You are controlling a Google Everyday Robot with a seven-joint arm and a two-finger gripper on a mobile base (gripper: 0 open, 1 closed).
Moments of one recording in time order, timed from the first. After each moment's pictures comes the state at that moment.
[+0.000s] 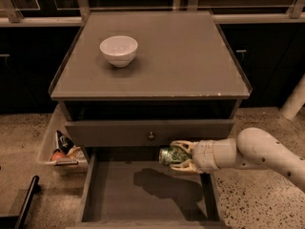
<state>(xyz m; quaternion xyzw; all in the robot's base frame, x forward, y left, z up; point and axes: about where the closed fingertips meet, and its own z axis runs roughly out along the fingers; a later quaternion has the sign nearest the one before) 0.487 -0.098 0.612 -0.66 0.60 0.18 0.41</state>
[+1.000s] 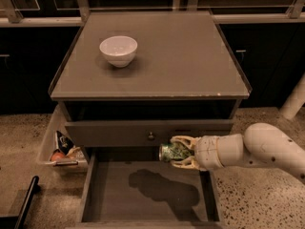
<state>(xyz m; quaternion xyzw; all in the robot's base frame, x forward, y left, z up) 0.476 -0.097 0.654 -0.68 0.58 0.15 0.42</state>
